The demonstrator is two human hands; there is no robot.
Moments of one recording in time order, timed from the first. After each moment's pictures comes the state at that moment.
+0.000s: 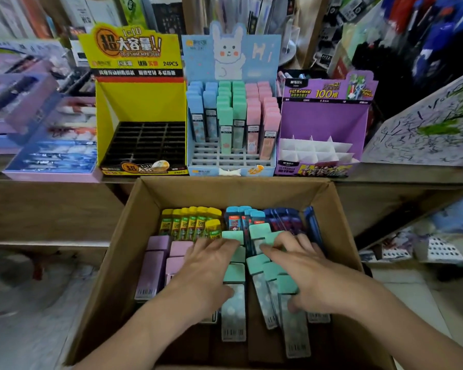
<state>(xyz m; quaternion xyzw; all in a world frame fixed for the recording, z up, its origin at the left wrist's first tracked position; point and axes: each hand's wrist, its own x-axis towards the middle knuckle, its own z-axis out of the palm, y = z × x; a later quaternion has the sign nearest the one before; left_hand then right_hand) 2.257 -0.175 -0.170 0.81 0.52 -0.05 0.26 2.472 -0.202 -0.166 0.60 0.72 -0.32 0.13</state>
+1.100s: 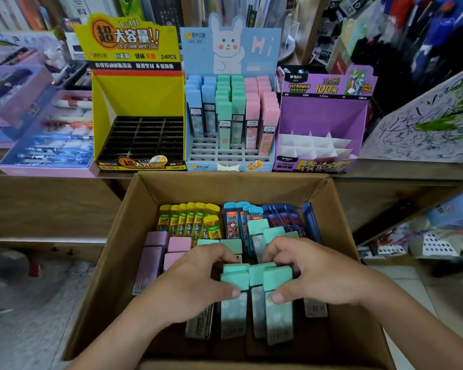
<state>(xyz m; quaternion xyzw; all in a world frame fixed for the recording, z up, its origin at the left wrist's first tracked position) 2.237 -0.183 -0.160 0.66 0.54 0.04 0.52 2.484 -0.205 -0.152 0.57 0.59 -0.57 -0.05</state>
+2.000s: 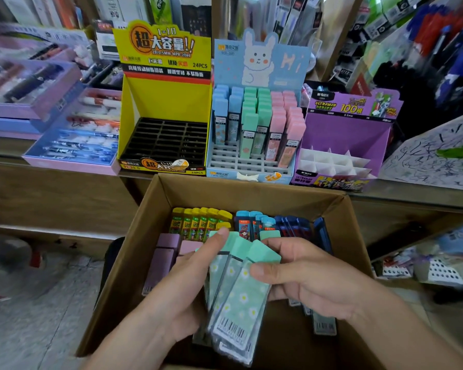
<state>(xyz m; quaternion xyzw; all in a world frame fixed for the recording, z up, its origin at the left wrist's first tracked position) 2.228 -0.187 -0.145 0.20 0.48 0.26 0.81 2.436 -0.190 -0.129 0.43 0.32 -0.81 -0.23</state>
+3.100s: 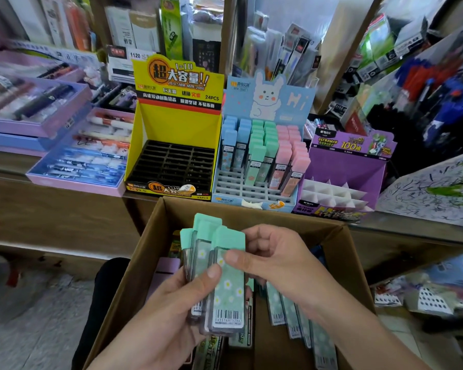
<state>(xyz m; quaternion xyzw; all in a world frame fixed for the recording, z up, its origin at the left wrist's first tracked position) 2.198 -0.190 -0.131 0.19 0.36 0.37 0.84 2.391 -0.160 -0.104 0.57 0.48 -0.58 -0.33</state>
